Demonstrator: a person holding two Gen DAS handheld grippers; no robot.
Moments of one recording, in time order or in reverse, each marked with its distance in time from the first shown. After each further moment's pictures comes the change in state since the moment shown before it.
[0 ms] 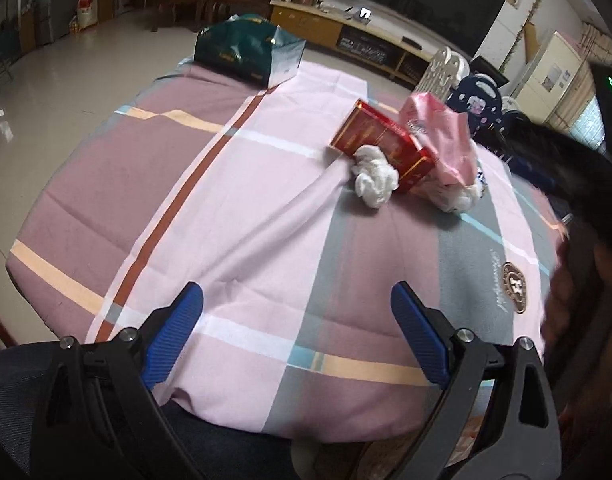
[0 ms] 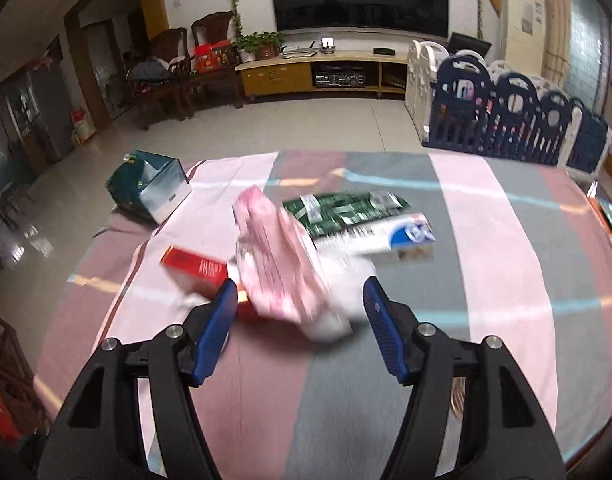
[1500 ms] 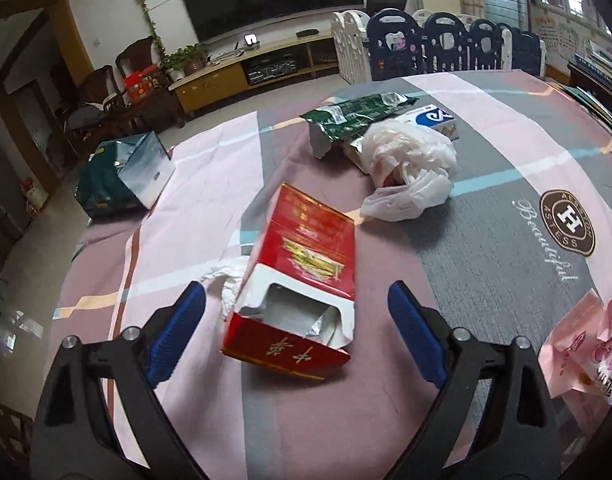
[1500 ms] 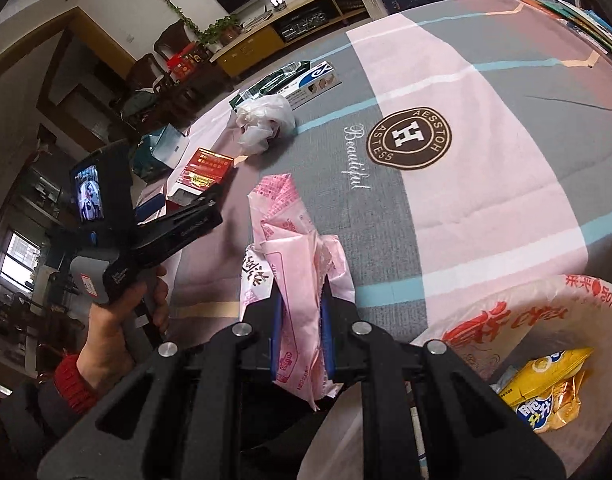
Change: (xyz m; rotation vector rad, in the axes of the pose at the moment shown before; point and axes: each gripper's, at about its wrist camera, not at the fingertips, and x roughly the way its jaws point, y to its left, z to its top) left arm 0.079 -0.118 0.026 0.625 -0.136 0.088; right arm -0.104 -0.098 -0.175 0.415 0.152 0.234
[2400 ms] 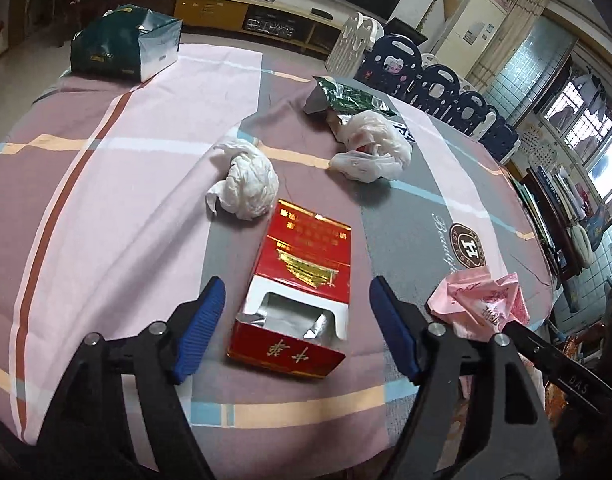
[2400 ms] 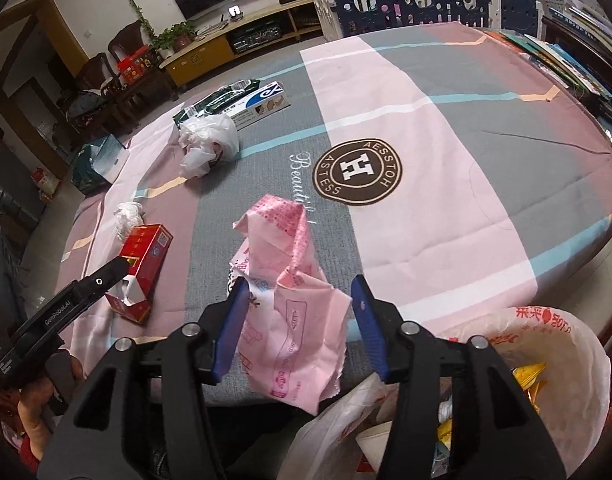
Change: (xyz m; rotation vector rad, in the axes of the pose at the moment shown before) left arm -0.033 0.052 -0.053 -0.430 0.107 -0.378; right arm 0.008 0.001 0.017 -0.017 -0.065 -0.276
